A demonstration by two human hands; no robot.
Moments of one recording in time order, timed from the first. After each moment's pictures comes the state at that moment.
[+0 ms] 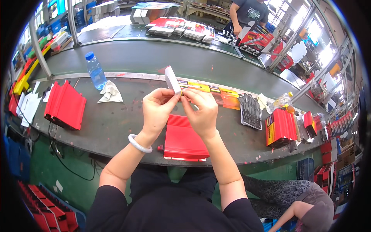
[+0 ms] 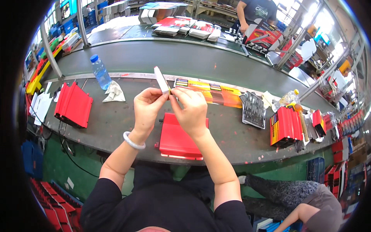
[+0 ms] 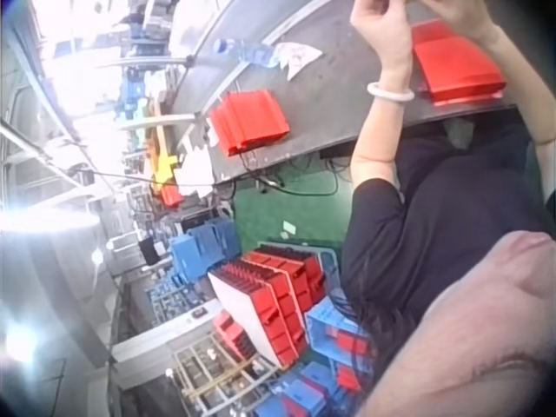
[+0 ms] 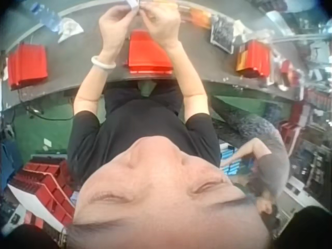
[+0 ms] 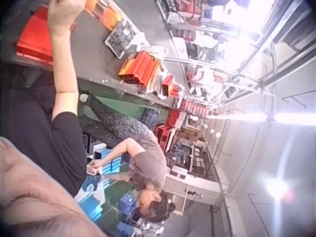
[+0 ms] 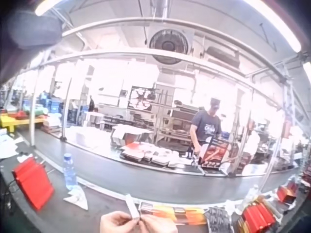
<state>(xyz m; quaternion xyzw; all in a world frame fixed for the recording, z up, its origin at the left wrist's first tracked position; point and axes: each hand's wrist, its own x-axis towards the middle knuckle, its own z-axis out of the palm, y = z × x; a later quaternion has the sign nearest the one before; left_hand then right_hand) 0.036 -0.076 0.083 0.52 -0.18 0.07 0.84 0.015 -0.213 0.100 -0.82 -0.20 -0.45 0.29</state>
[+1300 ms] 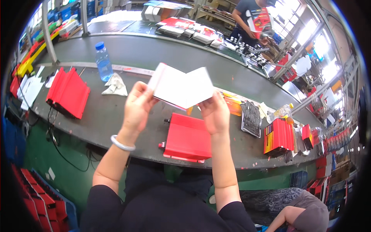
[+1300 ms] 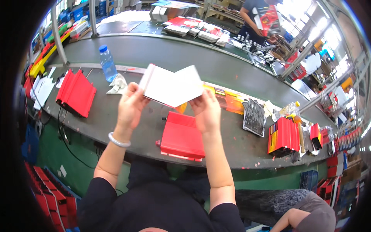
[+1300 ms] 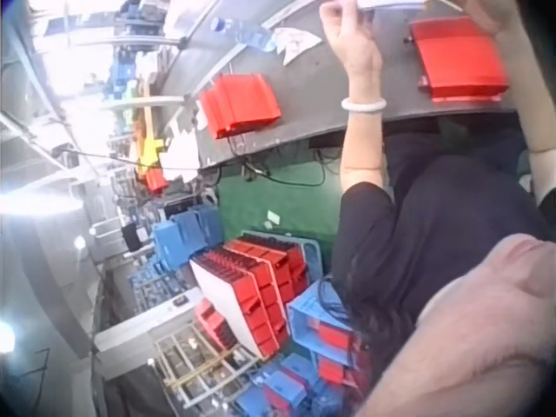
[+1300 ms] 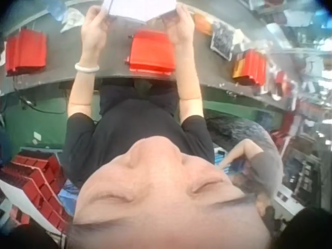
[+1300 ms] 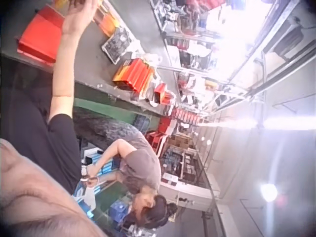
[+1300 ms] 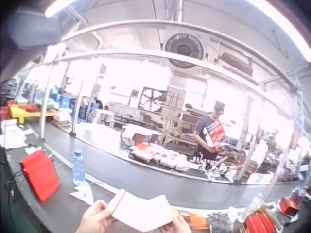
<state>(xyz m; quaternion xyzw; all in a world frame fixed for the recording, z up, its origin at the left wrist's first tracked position) 0.032 -0.008 0.072 0.41 -0.14 0.02 0.90 0.025 -0.236 0.082 -0.38 -0.07 -0.07 0.92</state>
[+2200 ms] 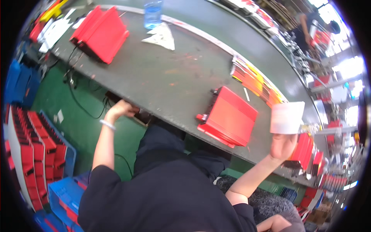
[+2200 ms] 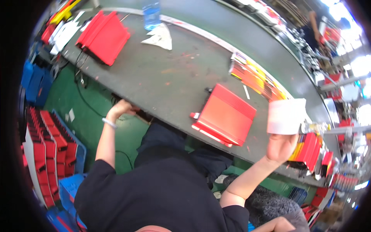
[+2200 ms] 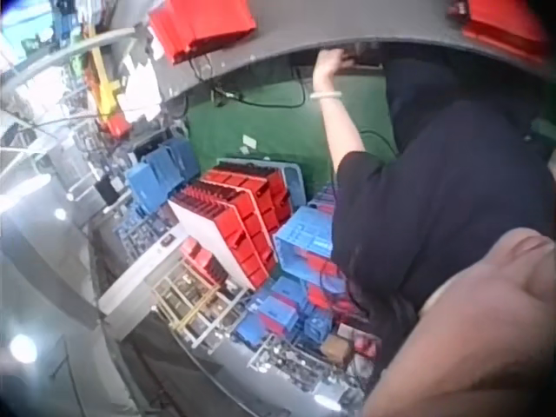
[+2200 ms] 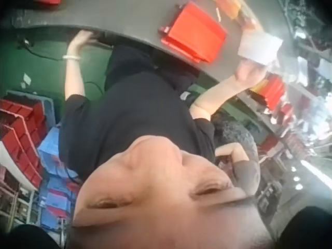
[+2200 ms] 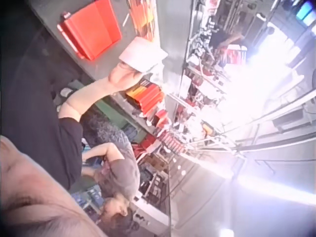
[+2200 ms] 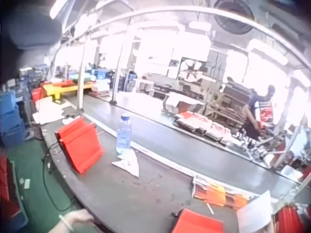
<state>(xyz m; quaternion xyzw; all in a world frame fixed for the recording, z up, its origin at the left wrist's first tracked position) -0.060 0.199 -0.133 0.70 0.16 -0.26 0.64 -0.059 -0.360 0.079 -0.30 -0.16 0.00 0.94</state>
